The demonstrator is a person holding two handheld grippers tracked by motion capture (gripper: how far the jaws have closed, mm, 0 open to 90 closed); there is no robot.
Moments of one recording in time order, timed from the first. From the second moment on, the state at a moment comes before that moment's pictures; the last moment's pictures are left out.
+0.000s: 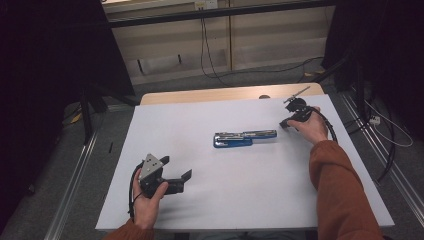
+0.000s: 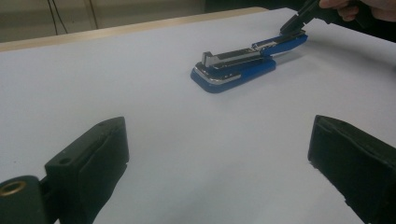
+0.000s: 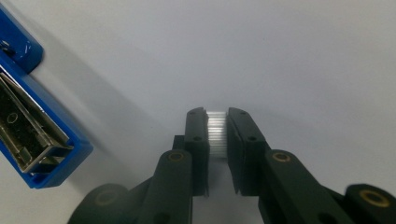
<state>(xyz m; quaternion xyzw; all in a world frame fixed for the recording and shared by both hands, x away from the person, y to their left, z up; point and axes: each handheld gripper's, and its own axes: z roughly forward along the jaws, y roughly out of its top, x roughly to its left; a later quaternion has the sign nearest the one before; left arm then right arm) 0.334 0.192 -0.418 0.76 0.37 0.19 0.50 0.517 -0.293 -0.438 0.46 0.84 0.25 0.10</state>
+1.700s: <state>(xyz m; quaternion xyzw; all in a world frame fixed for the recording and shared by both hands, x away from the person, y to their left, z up) 0.335 0.192 -0.419 0.76 0.37 0.18 0.51 0.495 -0.242 -0.393 0.36 0.85 0.37 0.13</state>
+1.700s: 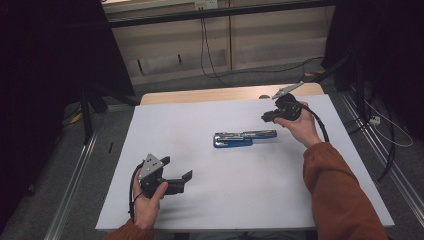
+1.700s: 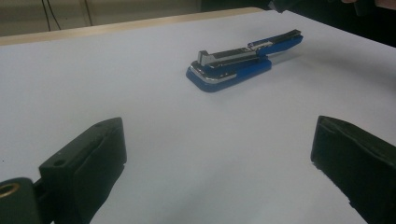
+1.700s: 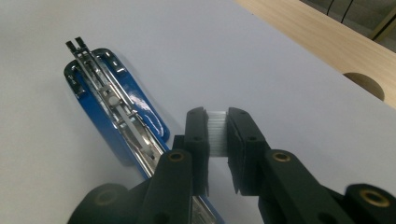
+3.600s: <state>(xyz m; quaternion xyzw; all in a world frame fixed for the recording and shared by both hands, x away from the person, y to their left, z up) 0.337 0.192 -0.422 0.76 0.37 0.17 0.50 0.505 -0.145 -0.393 0.24 0.89 0.38 0.08</state>
